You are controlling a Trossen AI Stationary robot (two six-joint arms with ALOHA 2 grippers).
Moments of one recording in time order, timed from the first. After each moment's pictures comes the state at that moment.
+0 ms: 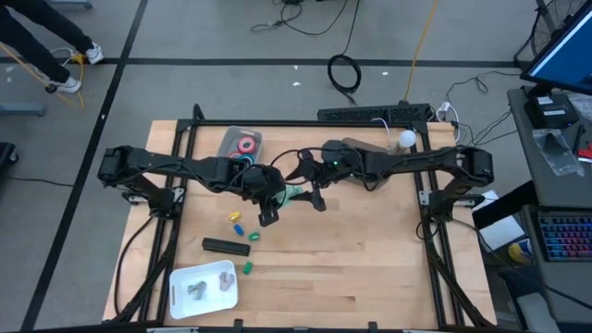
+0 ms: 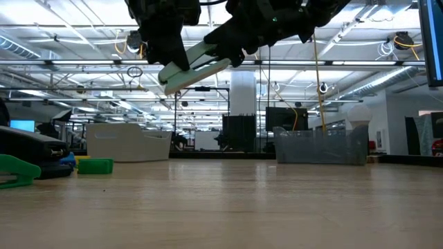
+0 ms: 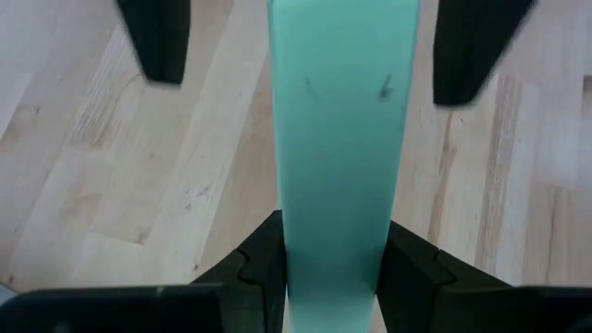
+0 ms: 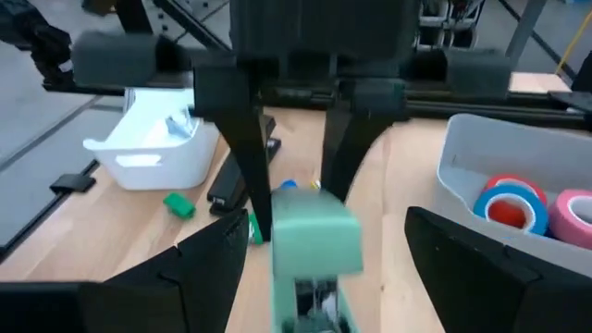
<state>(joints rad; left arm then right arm) -0.02 1.52 1.23 -0.68 -0.03 -0.29 -0.16 1.63 1.10 0.16 -0.37 -0.09</state>
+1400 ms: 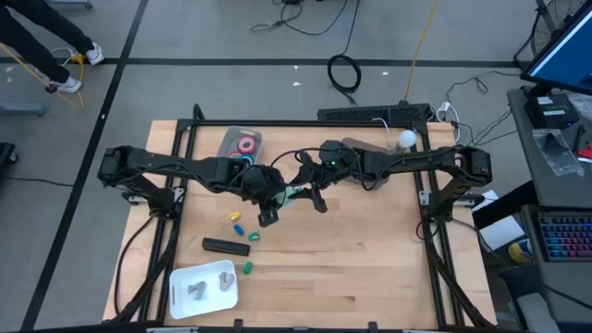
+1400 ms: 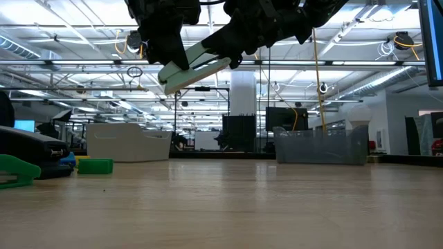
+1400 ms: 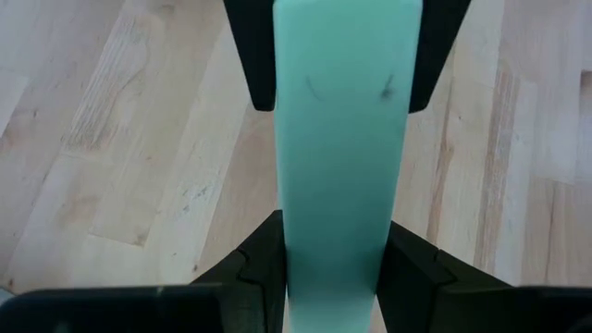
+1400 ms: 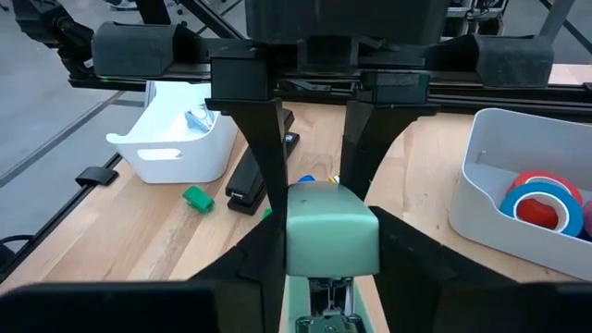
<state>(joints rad) -0.02 1.52 1.23 -0.68 -0.03 -0.29 -0.16 1.64 1.12 0.13 -0.43 -0.09</state>
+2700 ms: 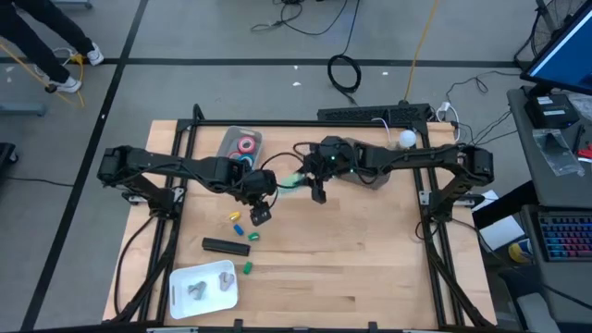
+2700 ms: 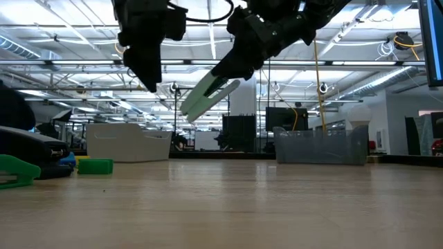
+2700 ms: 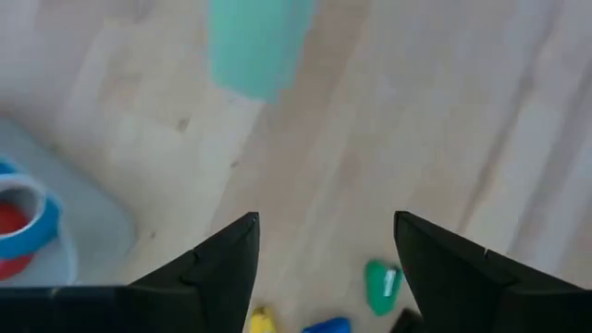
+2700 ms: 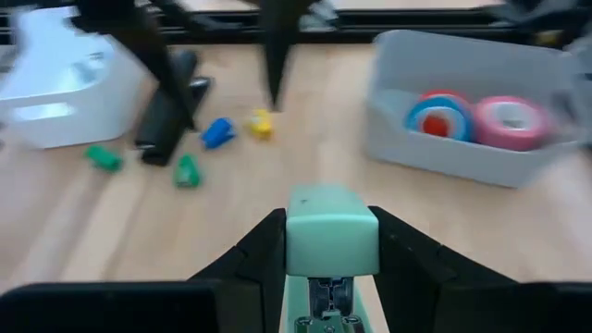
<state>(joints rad) -0.02 1.52 1.23 -0.91 -0.07 -0.43 -0.21 1.62 1.11 -0.02 -0.23 -0.10</state>
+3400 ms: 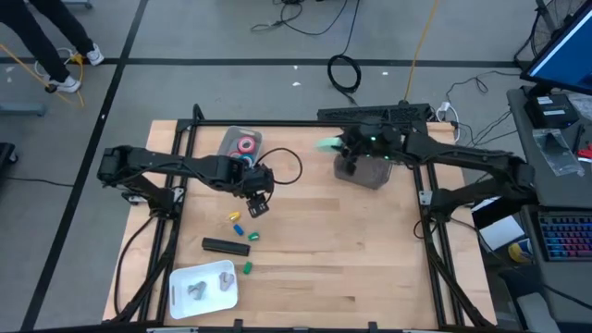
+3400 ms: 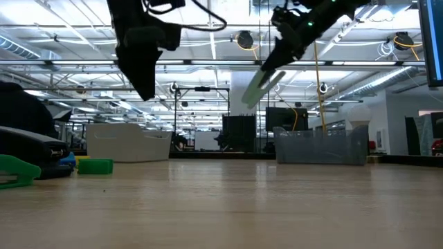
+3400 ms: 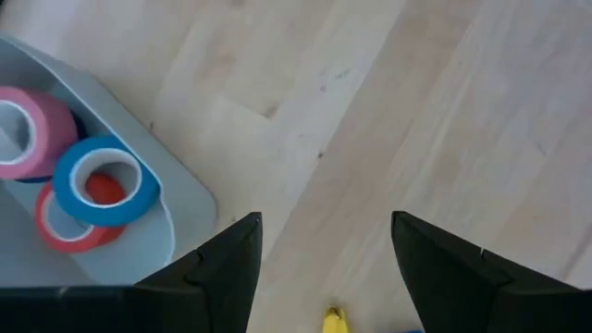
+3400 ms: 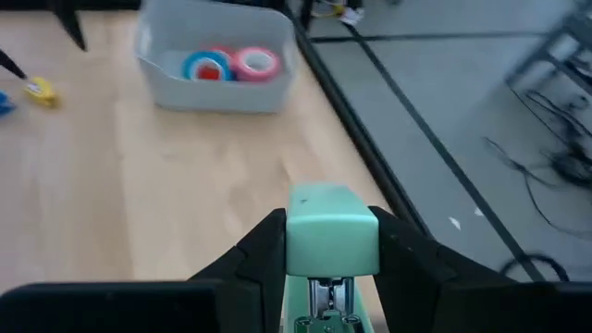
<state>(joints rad) 0.02 1.51 1.19 -0.95 -0.21 -0.43 -0.36 1.24 1.00 -0.31 0.14 -0.14</state>
